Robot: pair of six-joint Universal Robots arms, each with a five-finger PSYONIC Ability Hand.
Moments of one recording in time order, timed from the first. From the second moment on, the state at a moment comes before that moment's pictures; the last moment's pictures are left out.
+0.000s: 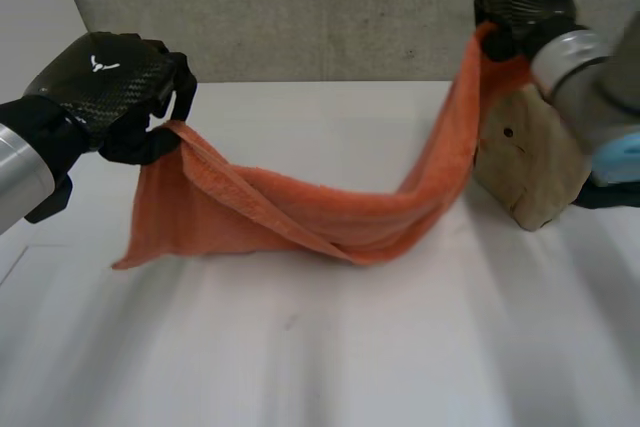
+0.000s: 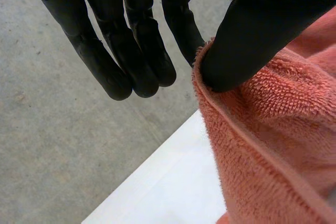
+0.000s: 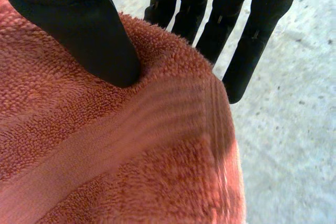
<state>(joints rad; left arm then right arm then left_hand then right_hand) 4.49 -1.45 -1.59 2.99 -1.14 3.47 1.85 -0.89 0.80 -0.12 1.38 2.89 1.15 1.19 1.18 1.19 1.00 1.11 1.17 1.19 1.20 1.00</state>
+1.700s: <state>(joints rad) 4.55 -1.99 -1.26 2.89 -1.22 3.59 1.78 -1.17 1.13 0.65 1.28 2.35 1.15 1.19 1.19 1.19 1.00 1.12 1.17 1.19 1.20 0.99</state>
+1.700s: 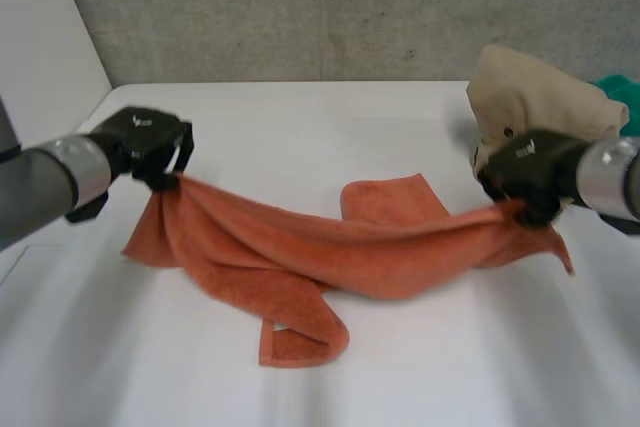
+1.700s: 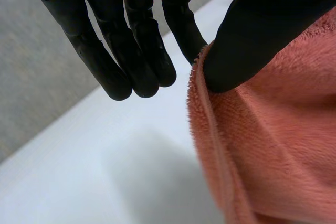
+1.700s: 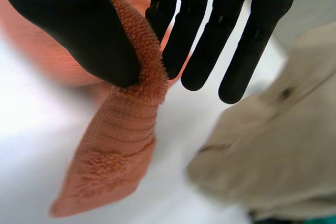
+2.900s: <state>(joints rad) 4.63 -2.01 -1.60 3.26 -1.36 3.57 1.61 -1.13 1.69 -0.13 1.22 2.66 0.39 0.38 0.39 0.38 0.20 1.12 1.18 1.19 1.20 1.01</state>
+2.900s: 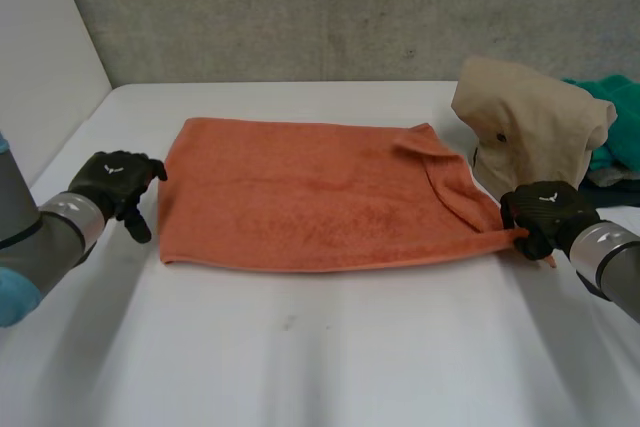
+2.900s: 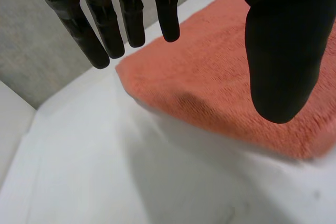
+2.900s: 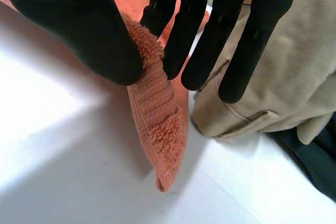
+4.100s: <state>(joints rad) 4.52 -1.88 -1.56 2.67 -1.47 4.11 1.57 -1.25 1.57 0.76 1.21 1.93 1.13 1.19 1.19 1.19 0.98 1.12 1.18 1.19 1.20 1.01</state>
